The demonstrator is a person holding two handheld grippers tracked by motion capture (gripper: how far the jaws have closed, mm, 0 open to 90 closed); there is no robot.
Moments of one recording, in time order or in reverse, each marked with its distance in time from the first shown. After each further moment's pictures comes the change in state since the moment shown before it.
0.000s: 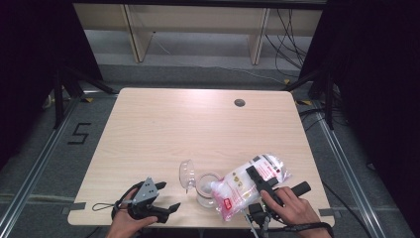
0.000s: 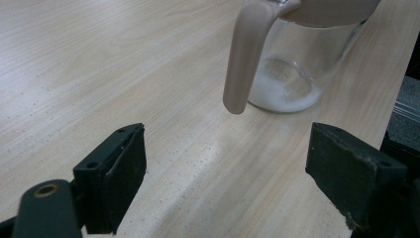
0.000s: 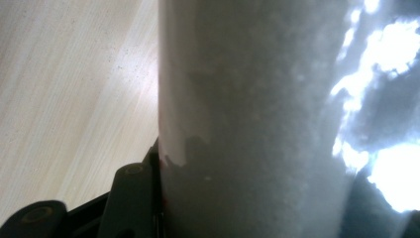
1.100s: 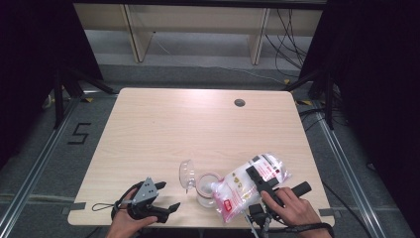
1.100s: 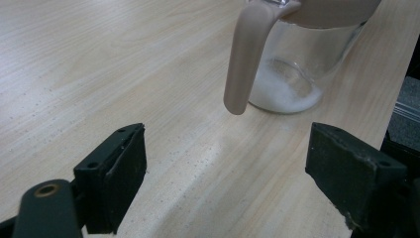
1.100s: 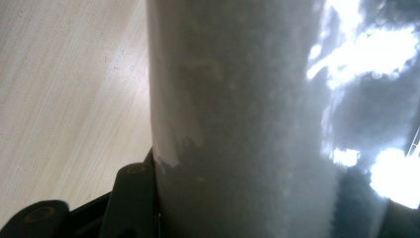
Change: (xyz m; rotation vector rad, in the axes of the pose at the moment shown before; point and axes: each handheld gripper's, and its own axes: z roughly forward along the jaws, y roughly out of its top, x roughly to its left) left arm 0.001 0.000 -0.001 -0.007 -0.001 -0.004; right arm -0.001 0.000 -0.002 -0.009 -0.017 -0.013
